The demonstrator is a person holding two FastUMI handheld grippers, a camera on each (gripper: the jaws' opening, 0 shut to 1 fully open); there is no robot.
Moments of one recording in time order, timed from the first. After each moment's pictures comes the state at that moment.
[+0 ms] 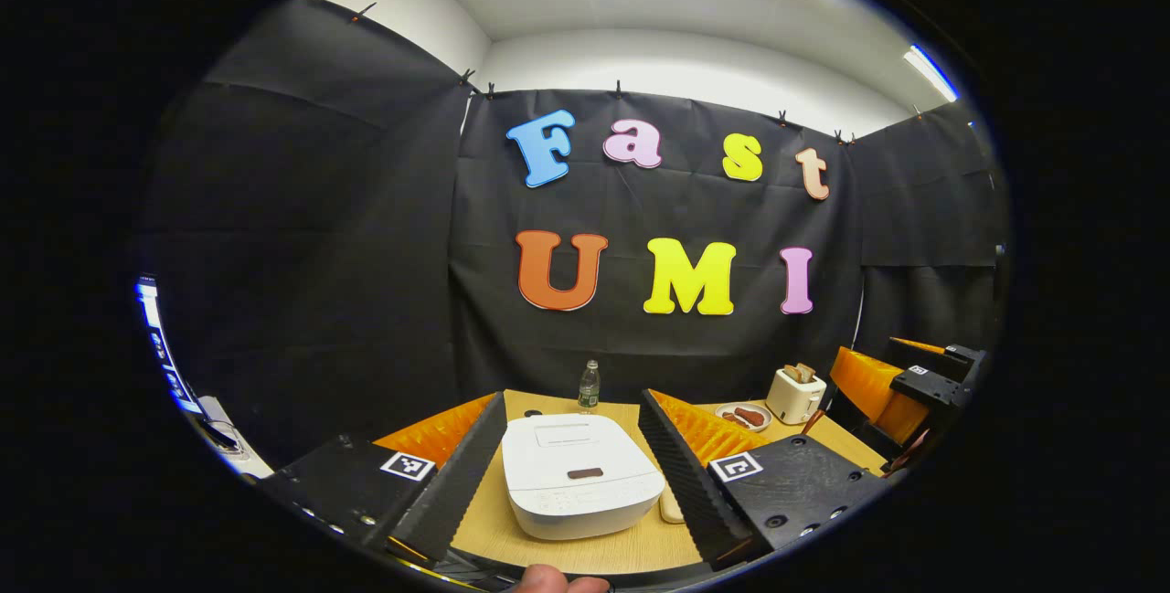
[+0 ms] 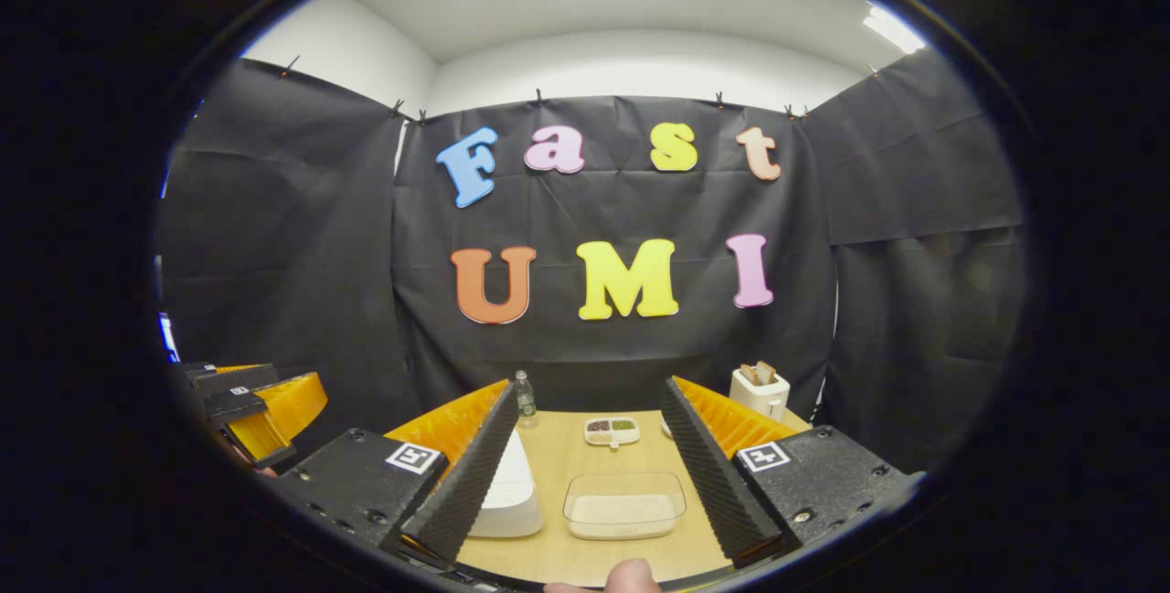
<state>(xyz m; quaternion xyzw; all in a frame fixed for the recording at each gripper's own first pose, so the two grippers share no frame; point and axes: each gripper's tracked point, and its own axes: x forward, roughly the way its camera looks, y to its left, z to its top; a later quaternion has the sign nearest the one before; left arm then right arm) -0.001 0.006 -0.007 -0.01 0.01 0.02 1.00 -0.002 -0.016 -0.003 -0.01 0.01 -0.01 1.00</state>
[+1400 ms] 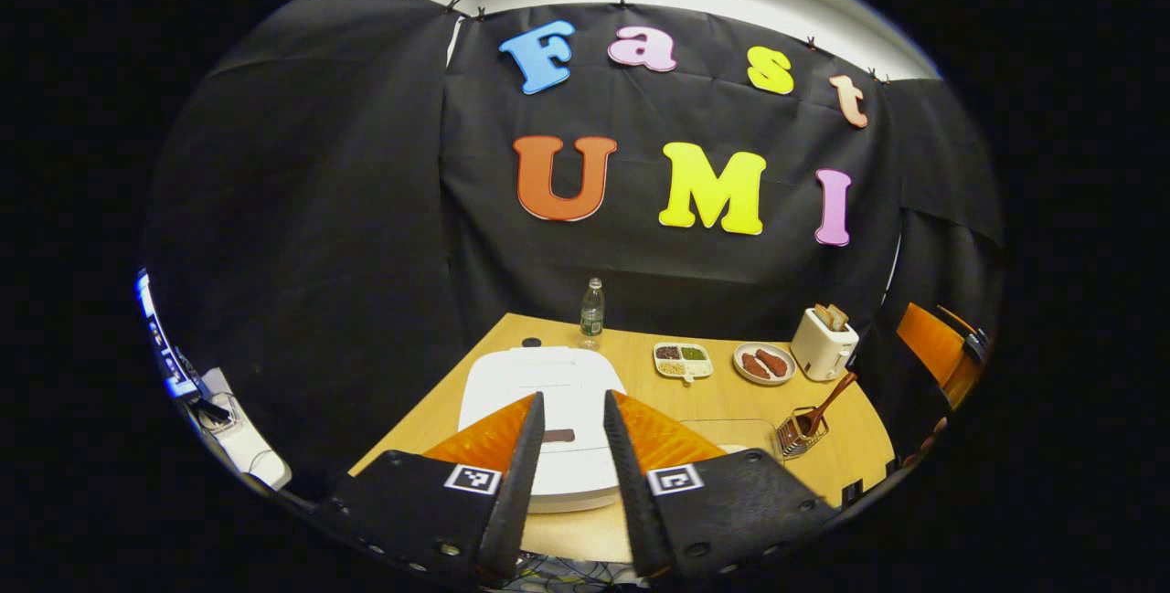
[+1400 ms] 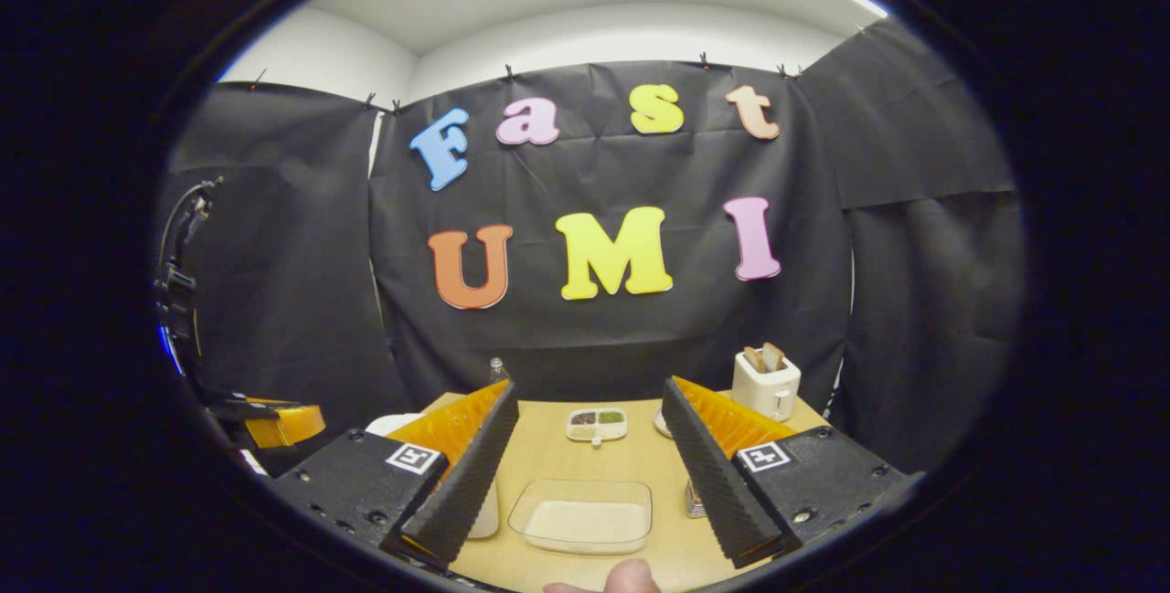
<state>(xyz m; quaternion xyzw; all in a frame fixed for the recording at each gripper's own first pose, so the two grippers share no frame) 0.086 -0.034 -0.097 -0.02 0.18 0.08 0.98 0.095 -0.116 -0.043 0.02 0.05 0.02 1.00</state>
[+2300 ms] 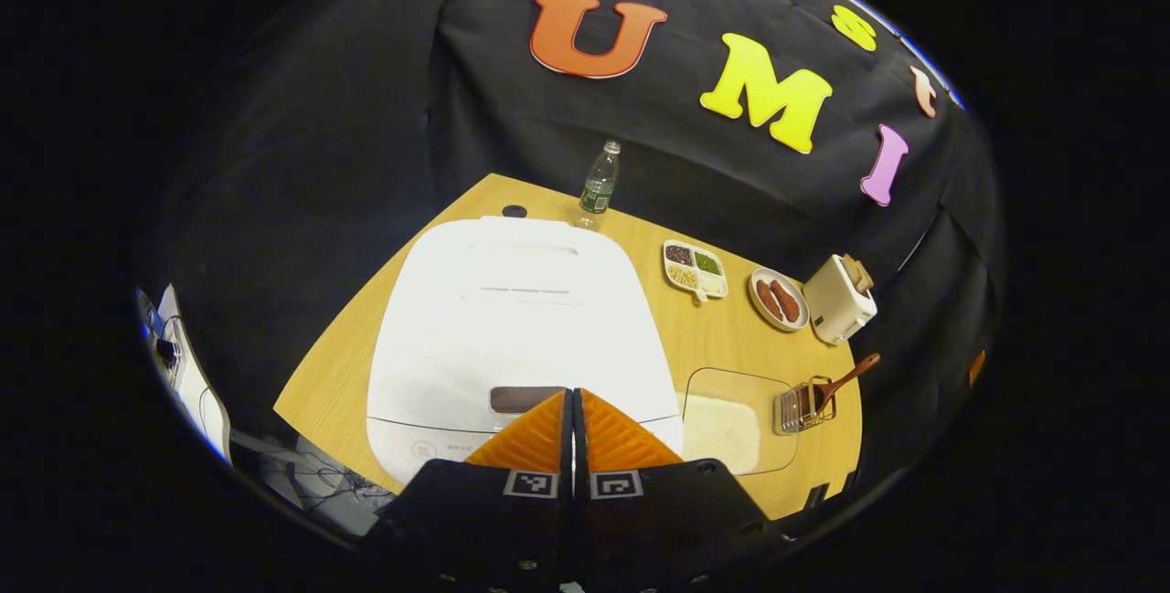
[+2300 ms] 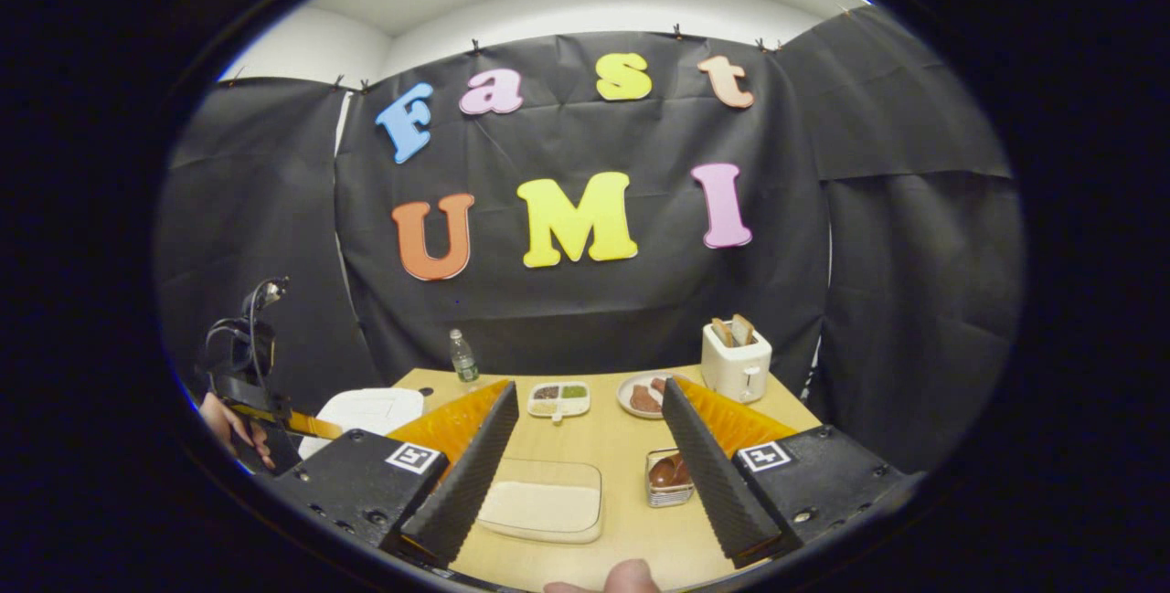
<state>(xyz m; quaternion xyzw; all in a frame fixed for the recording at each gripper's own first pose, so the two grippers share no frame) 0.153 -0.016 -0.220 -0.11 0.37 0.05 0.92 0.106 -0.187 -0.084 0.03 0.10 -0.02 0.99</state>
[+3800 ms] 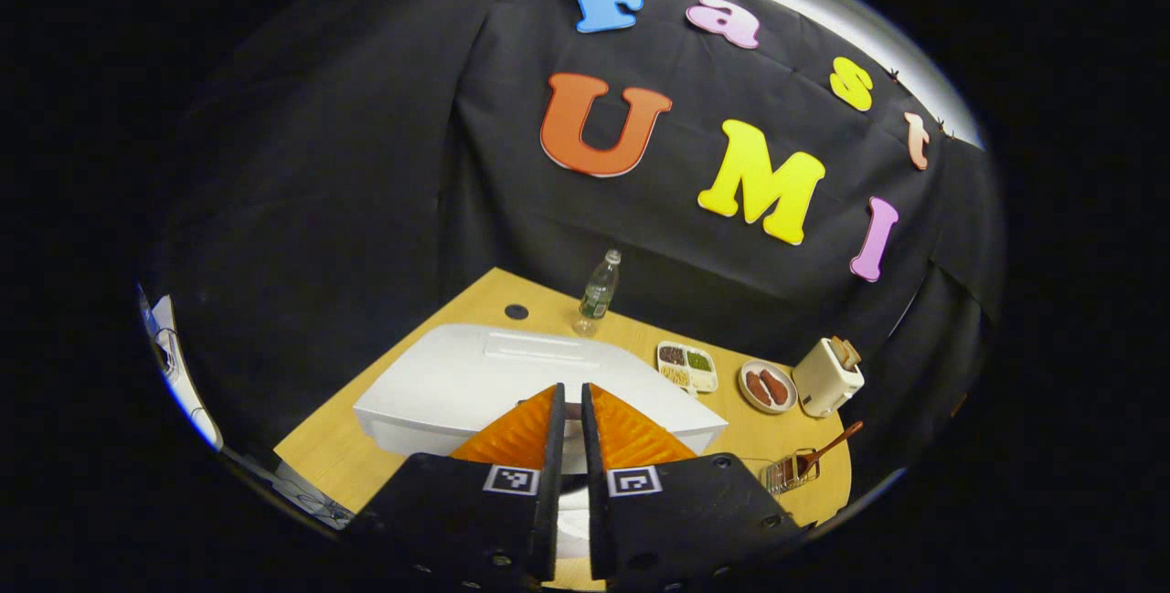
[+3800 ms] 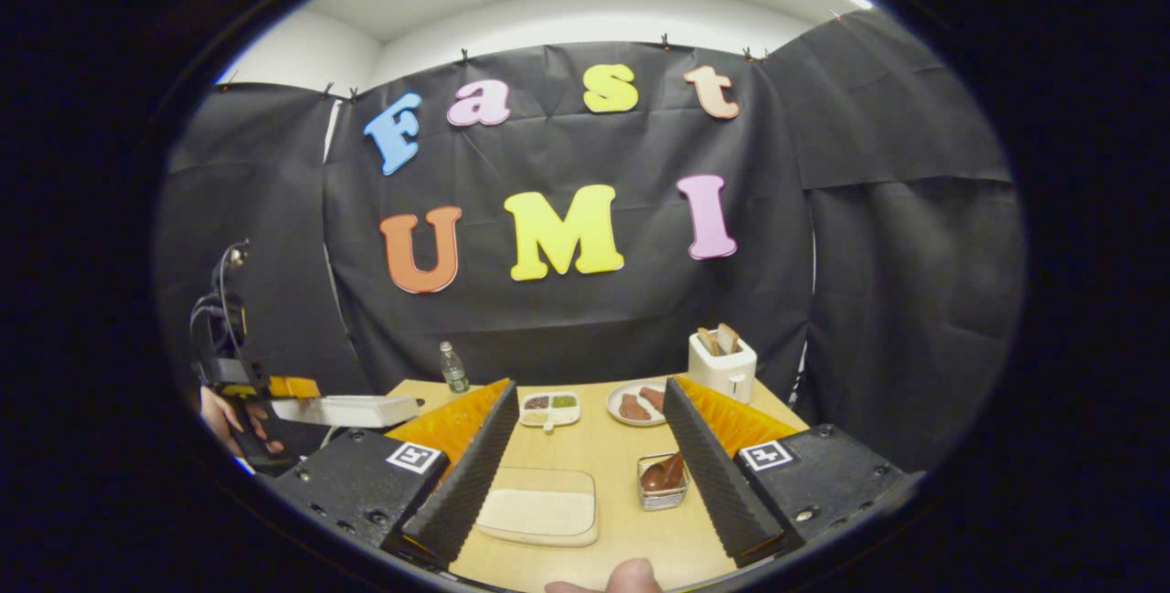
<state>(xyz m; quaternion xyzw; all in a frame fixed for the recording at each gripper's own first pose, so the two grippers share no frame) 0.200 0.013 -0.113 -0.10 0.18 0.07 0.98 0.097 -0.195 -0.055 0.02 0.06 -0.05 1.00</state>
